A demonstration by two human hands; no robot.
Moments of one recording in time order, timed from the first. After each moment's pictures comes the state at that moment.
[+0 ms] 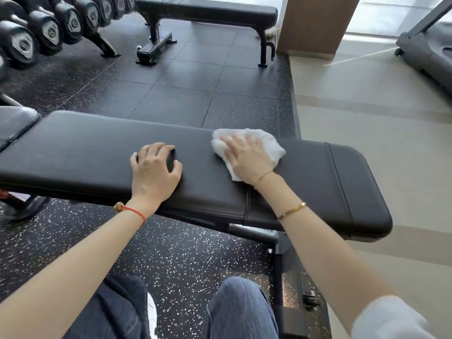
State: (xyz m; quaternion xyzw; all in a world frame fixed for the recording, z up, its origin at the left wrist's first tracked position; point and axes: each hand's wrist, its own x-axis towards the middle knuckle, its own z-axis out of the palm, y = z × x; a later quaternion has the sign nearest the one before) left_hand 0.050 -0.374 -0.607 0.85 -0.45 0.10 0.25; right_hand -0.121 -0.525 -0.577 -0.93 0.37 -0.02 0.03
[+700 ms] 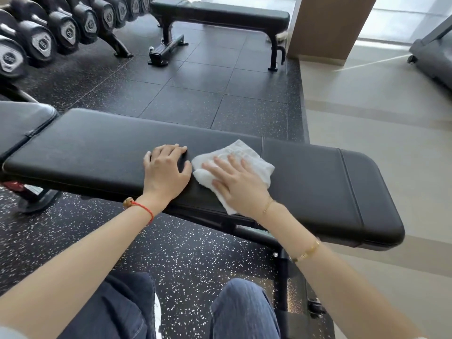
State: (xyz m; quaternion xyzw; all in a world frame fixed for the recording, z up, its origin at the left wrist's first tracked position) left_hand 0.055 -0.372 -0.605 0.85 -0.45 0.07 0.24; right_hand -0.129 -0.462 -0.585 -0.97 0.23 -0.05 0.04
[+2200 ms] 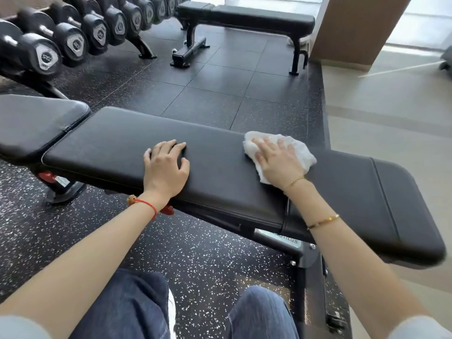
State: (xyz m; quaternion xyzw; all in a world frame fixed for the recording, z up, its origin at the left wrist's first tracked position) left_hand 0.107 -0.341 -0.609 0.87 -0.42 0.09 0.24; right_hand -0.095 -0.524 -0.578 -0.93 0.37 -0.01 0.01
